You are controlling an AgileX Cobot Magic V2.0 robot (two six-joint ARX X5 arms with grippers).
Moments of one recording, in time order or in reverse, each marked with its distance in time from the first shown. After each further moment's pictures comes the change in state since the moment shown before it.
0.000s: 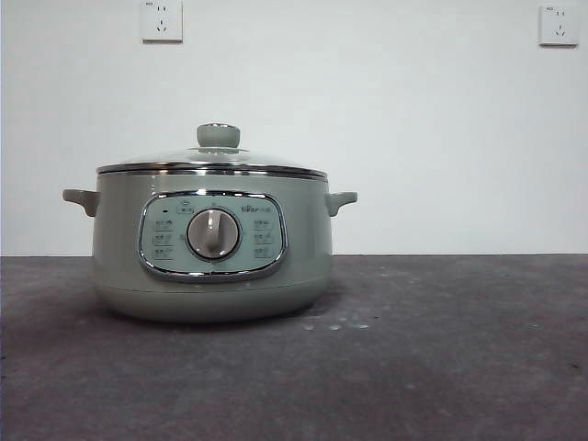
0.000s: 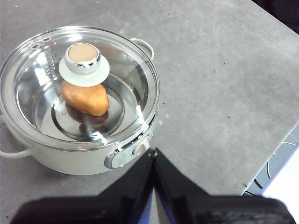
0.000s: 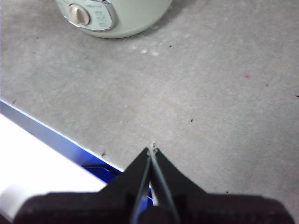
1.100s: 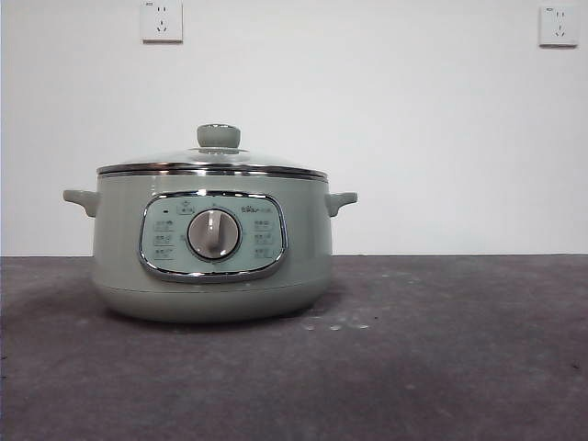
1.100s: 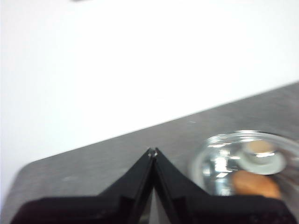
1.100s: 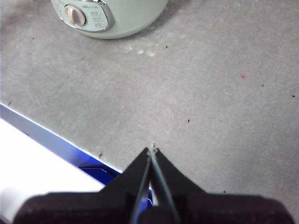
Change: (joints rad) left arm 0.380 -0.347 -0.355 0.571 -0.202 0.153; right arm 0.000 0.000 0.000 0.000 0.012 0.000
